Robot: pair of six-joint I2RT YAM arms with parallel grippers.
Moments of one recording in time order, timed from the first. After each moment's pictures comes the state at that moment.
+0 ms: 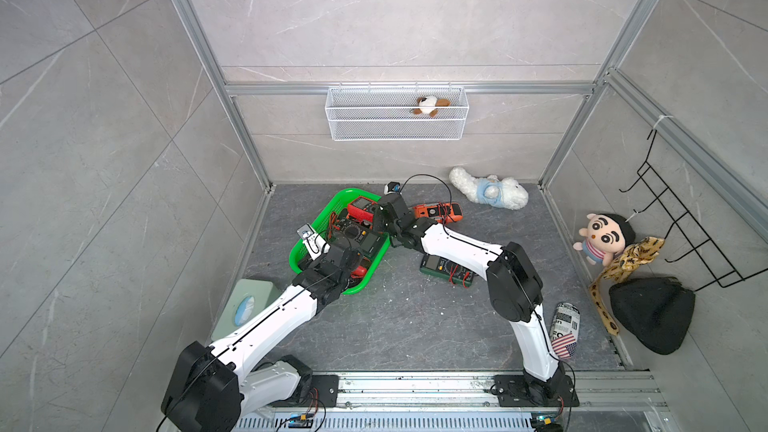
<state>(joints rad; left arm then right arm) -0.58 1.15 0.75 -0.30 -0.85 -0.88 0.79 2.19 1.80 -0.22 0.26 0.58</state>
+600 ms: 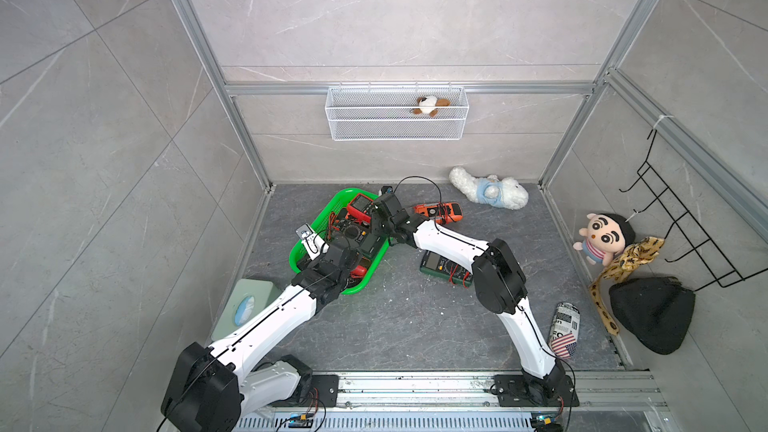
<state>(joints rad) -0.57 1.14 0.75 -0.31 -0.84 -0.88 0.77 2.30 1.94 -0.34 0.18 0.52</state>
